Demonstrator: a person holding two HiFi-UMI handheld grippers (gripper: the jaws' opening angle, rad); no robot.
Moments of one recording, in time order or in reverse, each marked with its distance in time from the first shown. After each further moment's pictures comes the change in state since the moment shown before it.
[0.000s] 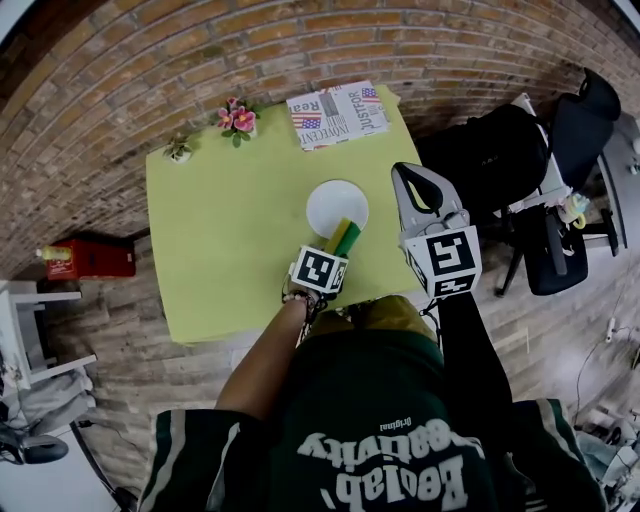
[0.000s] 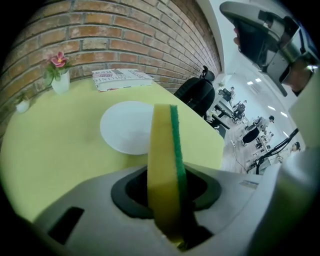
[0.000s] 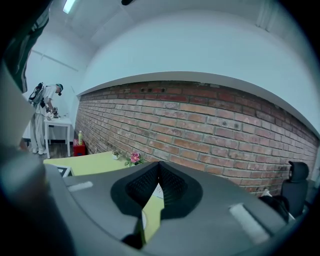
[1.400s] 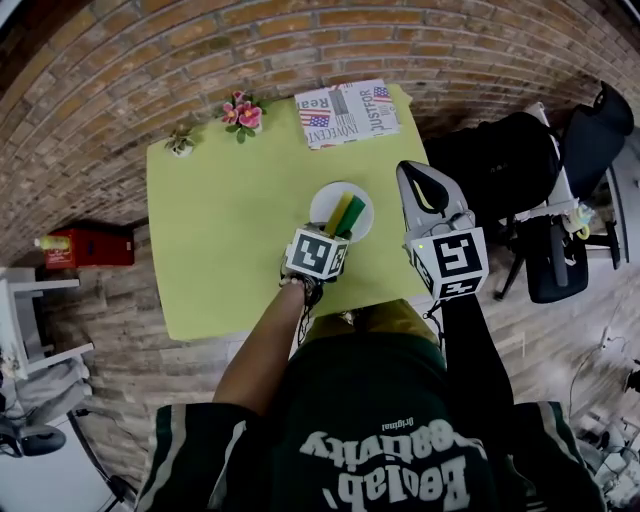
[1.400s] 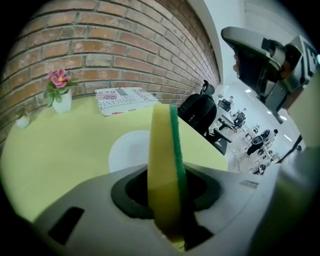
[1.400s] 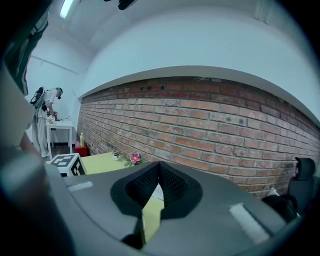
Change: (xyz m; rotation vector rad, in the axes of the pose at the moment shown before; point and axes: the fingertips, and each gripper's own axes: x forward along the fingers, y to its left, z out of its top) left arm -0.017 0.025 0.068 -0.005 -0.136 -0.002; right arm 0.030 -0.003 -0.002 0.023 0.007 0.041
